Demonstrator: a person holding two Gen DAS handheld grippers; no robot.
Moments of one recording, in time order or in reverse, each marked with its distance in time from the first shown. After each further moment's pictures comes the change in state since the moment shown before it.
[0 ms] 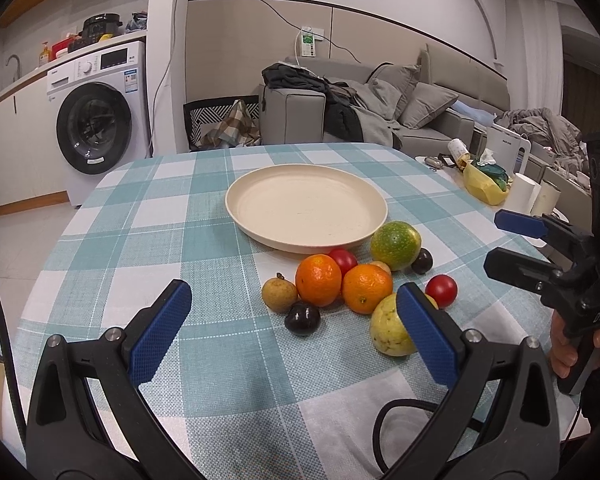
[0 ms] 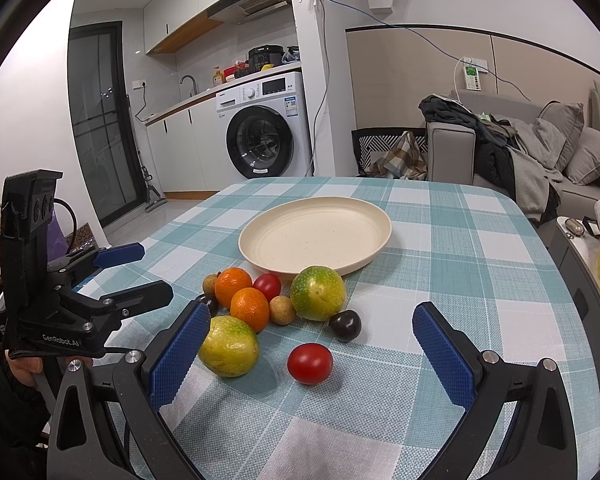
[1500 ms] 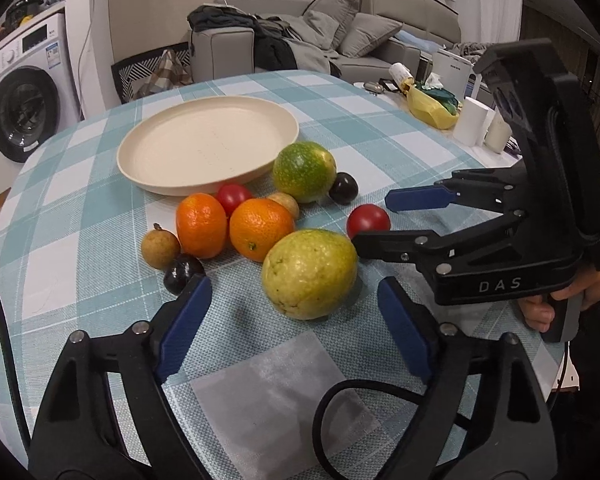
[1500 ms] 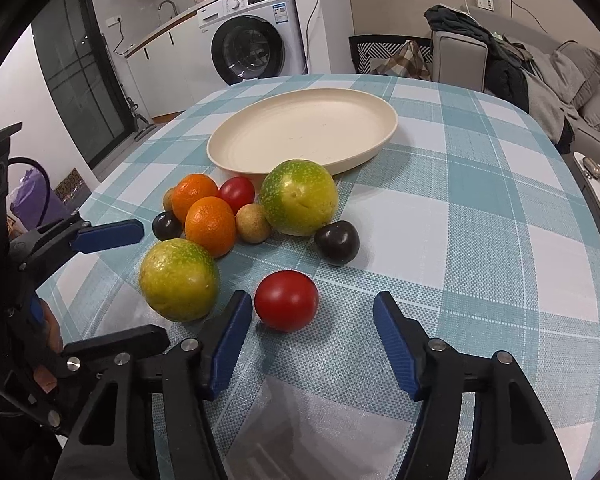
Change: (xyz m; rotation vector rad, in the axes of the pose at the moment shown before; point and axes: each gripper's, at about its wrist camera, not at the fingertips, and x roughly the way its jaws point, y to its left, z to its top) left arm 0.041 -0.057 -0.011 0.133 0.267 -0.203; right arm 0.058 -0.017 -0.021 0.033 0.380 0.007
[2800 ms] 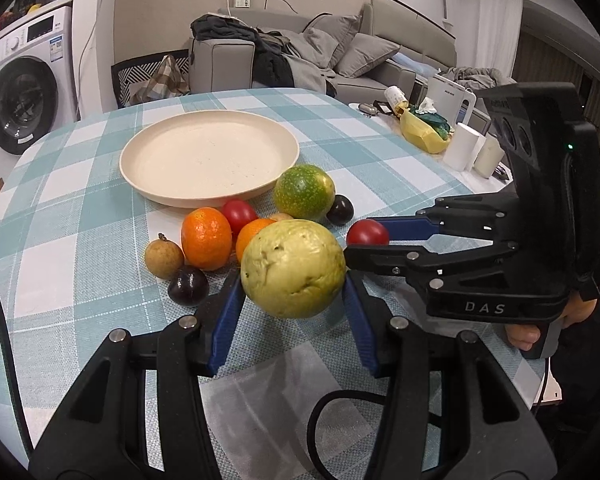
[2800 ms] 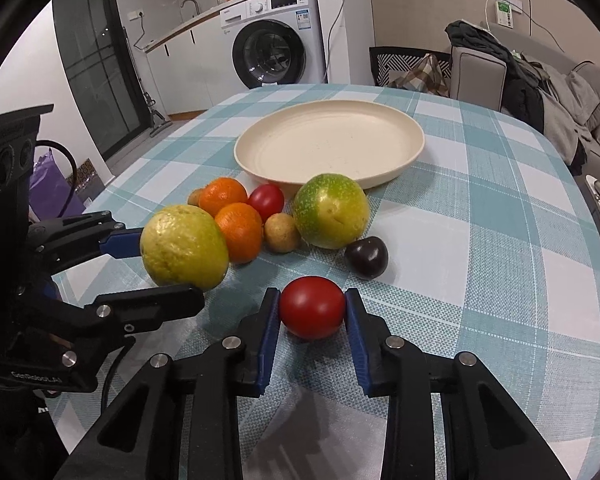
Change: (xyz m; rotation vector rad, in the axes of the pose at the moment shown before) left arm -0.014 0.015 0.003 -0.055 -0.078 -0.060; right arm -0.005 0.018 0.002 -0.067 -0.046 0.033
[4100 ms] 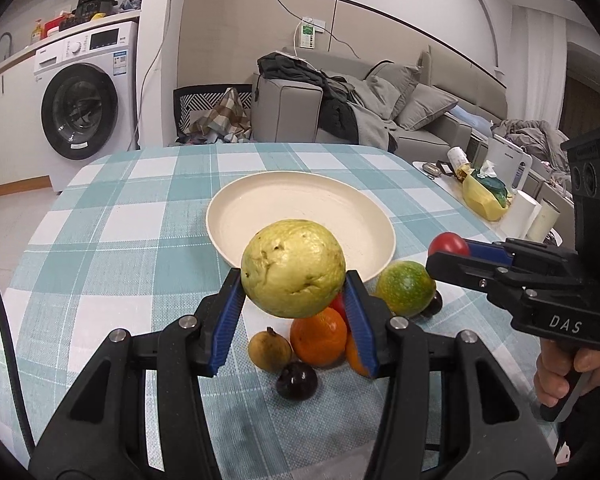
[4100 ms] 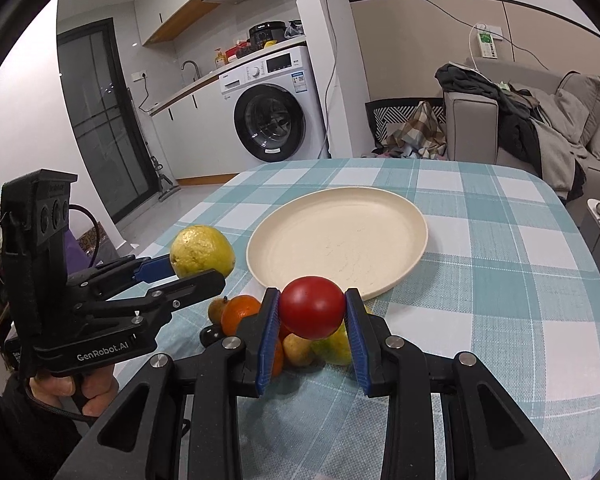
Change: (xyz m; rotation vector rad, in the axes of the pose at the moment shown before) left arm -0.001 0.058 0.043 -0.120 -0.160 0.189; right arm -0.012 -0.007 0.050 0.083 -0.218 0.035
